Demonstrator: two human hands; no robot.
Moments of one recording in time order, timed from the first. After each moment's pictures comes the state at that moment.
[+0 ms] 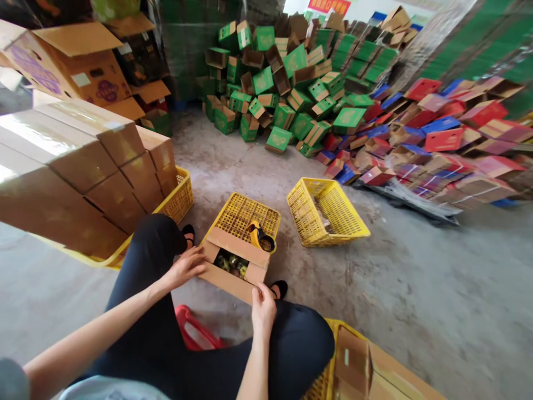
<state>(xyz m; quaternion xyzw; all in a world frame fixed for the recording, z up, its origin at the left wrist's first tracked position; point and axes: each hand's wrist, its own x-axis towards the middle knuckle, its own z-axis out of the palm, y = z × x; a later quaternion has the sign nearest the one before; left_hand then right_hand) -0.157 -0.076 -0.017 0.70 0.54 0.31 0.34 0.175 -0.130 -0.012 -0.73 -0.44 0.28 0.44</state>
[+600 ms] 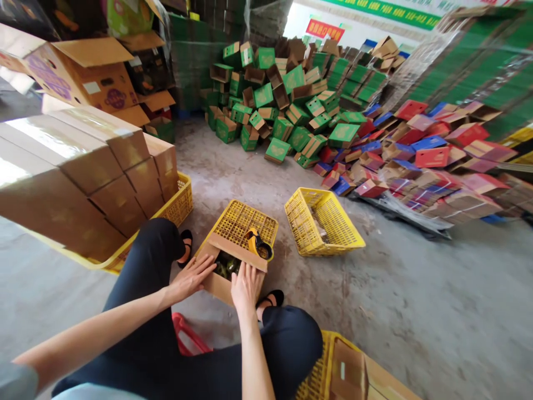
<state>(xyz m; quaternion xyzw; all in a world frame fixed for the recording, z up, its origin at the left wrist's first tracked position) -0.129 -0.085 -0.031 0.87 0.47 0.09 0.14 0.116 -0.071 0.017 -0.66 -0.75 0.04 0.04</state>
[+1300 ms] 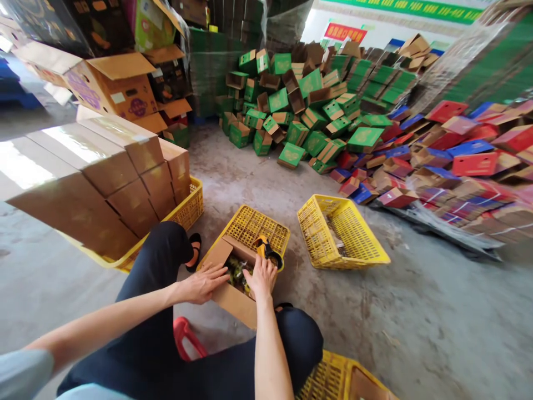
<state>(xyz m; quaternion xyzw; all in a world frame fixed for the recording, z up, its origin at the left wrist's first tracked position) -0.113 -0.063 0.008 0.89 0.40 0.05 0.20 0.134 0.009 0.023 -0.68 -0.73 0.08 -0.05</state>
